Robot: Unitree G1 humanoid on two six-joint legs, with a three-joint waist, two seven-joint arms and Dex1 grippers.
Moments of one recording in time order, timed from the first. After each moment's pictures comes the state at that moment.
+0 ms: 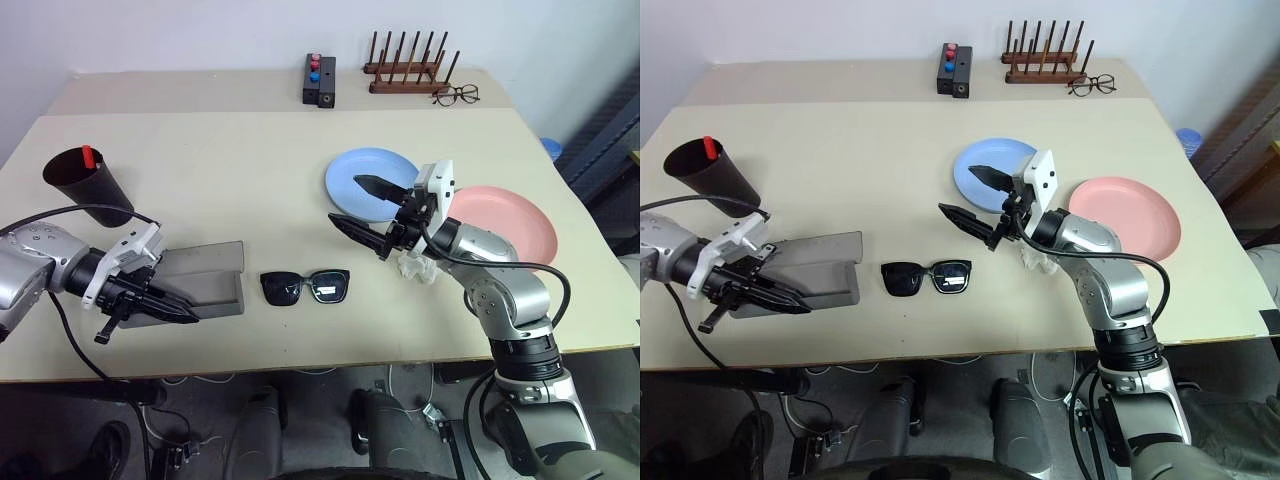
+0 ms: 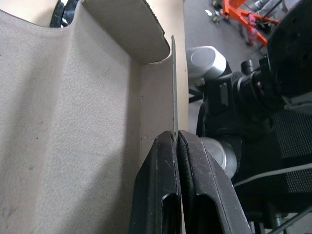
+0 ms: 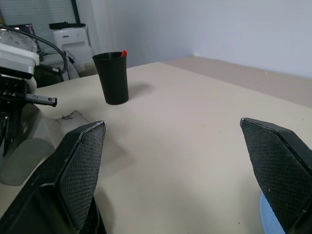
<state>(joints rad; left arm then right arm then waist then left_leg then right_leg) -0.50 1.31 -0.44 0.18 -0.72 0.28 -1.61 -0.48 -0.38 0.03 -0.15 0.51 0.39 0.79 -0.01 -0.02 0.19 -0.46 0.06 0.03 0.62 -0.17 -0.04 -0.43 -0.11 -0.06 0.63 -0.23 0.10</state>
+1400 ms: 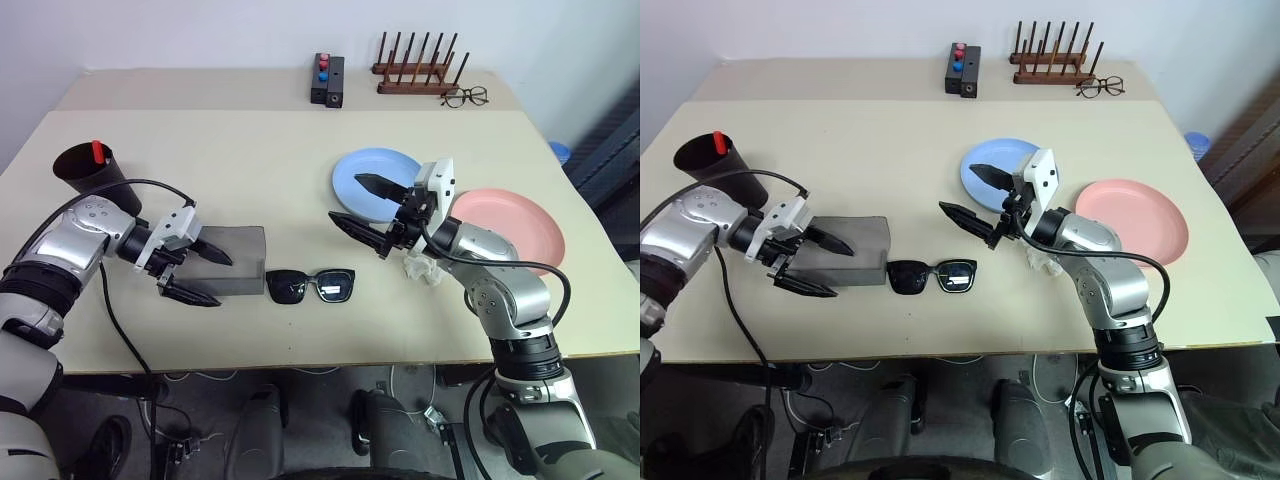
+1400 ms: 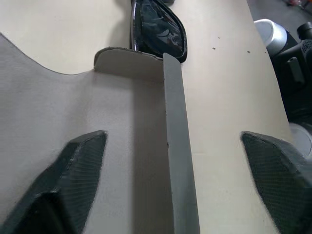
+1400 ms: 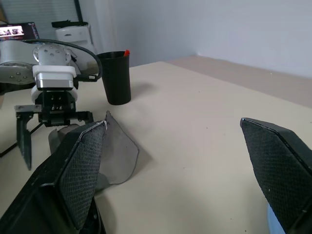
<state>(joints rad) -0.87 1.02 -0.69 0.67 -0.56 -0.09 -1.61 -0.48 -0.38 0.03 -0.15 0.51 0.40 0.77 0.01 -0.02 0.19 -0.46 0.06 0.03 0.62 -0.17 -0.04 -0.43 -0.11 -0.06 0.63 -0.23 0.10</state>
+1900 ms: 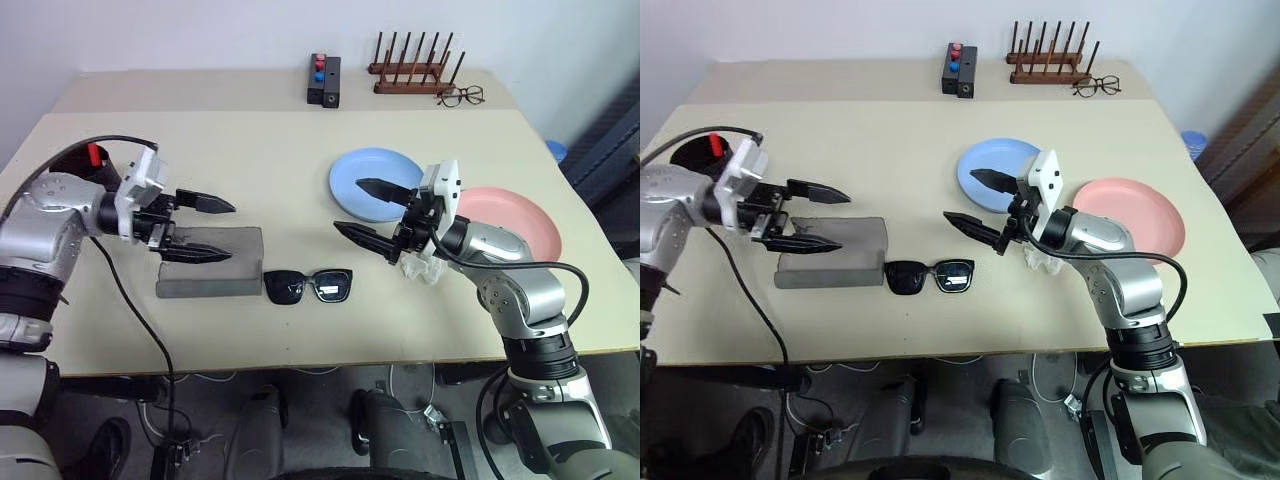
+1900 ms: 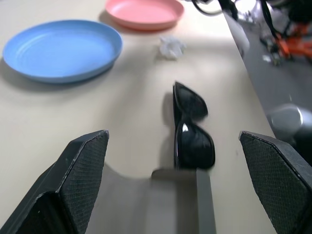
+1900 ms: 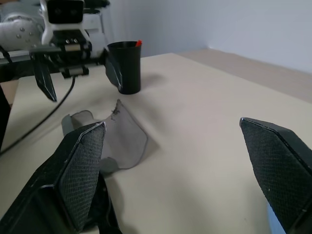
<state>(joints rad) -0.73 0.93 -0.22 0.35 -0.63 0.22 -1.50 -0.49 -0.45 0.03 -0.16 0.53 0.42 0.87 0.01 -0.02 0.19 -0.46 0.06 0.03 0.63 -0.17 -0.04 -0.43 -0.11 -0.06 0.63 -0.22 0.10</state>
